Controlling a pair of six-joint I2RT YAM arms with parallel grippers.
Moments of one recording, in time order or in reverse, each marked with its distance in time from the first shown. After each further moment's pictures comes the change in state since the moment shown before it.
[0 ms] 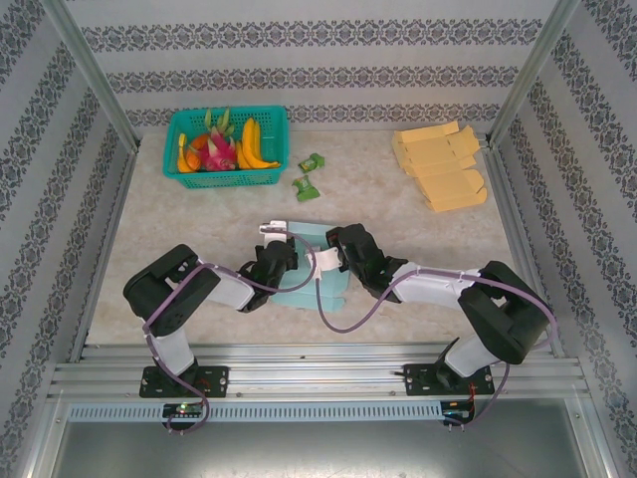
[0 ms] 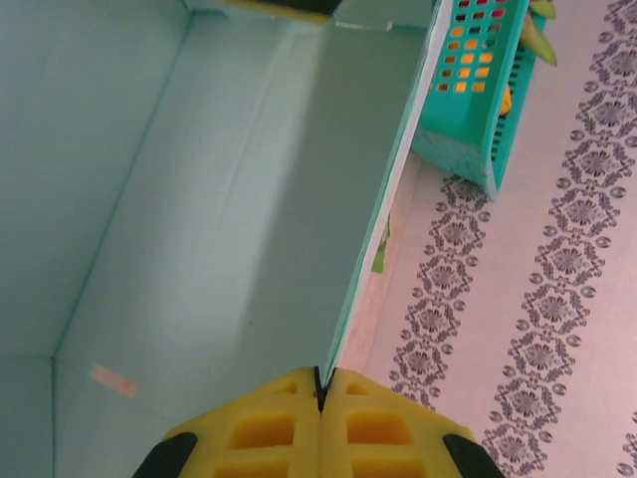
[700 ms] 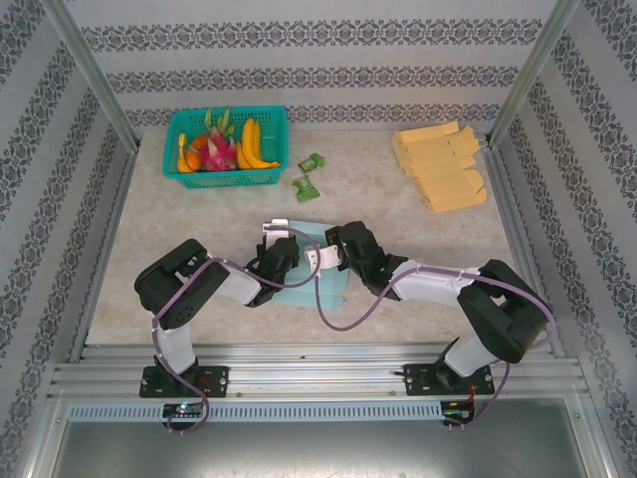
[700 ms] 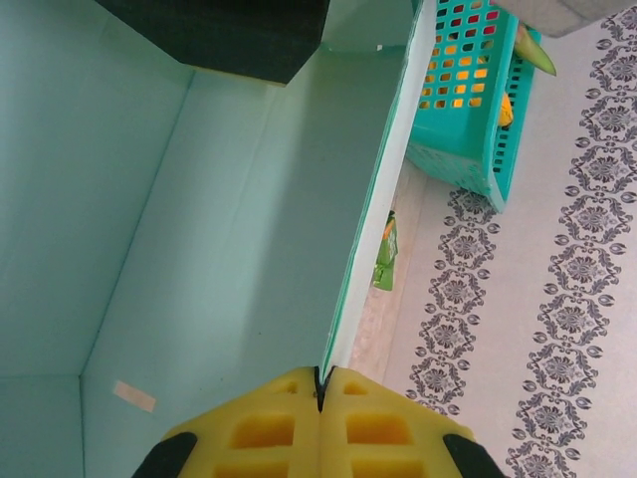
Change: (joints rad) left arm 0.003 0.076 0.061 -0.060 -0.067 0.003; right arm -0.014 0.006 0.015 -0.014 -0.044 0.050
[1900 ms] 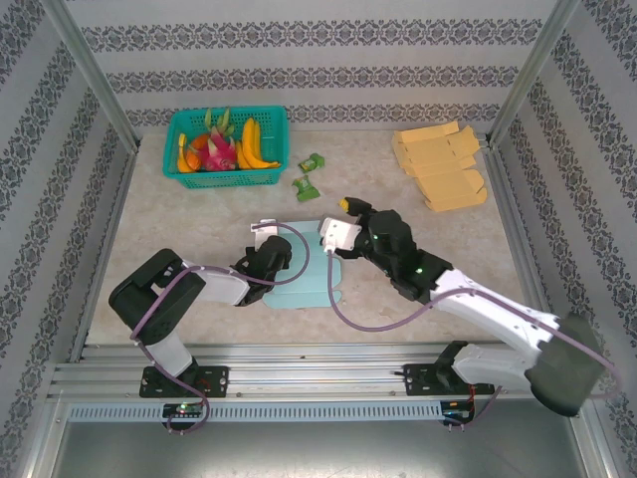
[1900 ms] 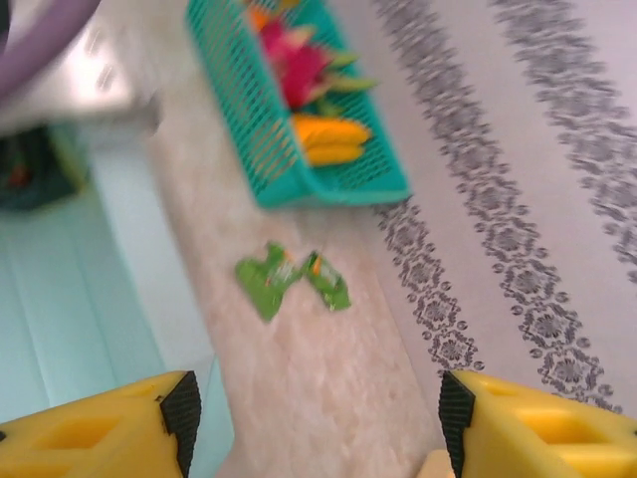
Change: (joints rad) left arm 0.027 -0.179 -0.034 -0.259 0.051 -0.109; right arm 0.018 -0.422 0.088 -0.261 -0.081 0.633
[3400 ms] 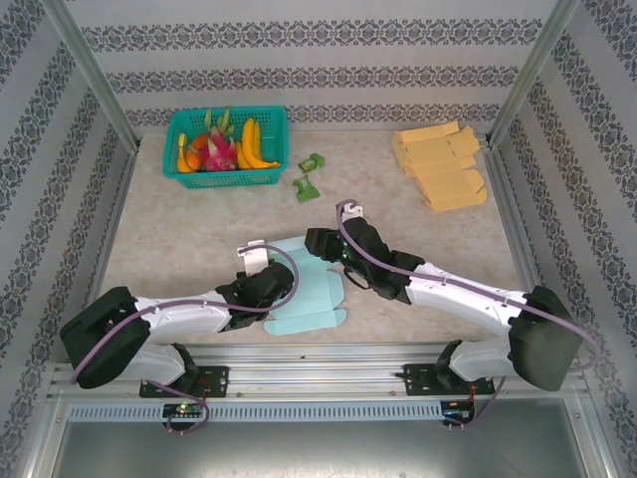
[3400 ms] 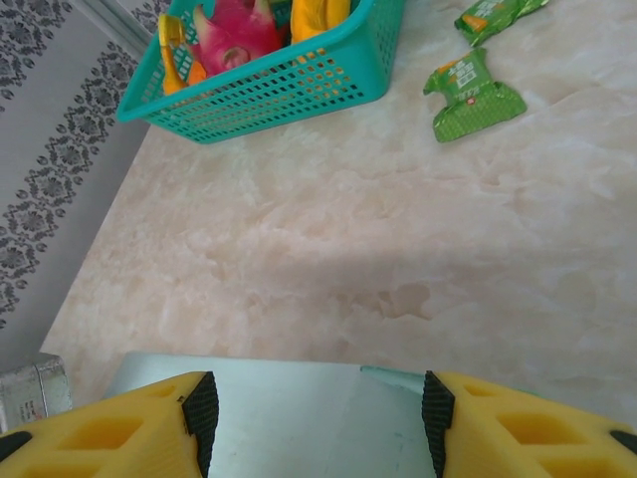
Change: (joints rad) left arm -0.222 -0.322 -0.098 -0.367 -0.187 -0.326; right arm 0.090 0.215 0.039 -0.043 0.045 1.522
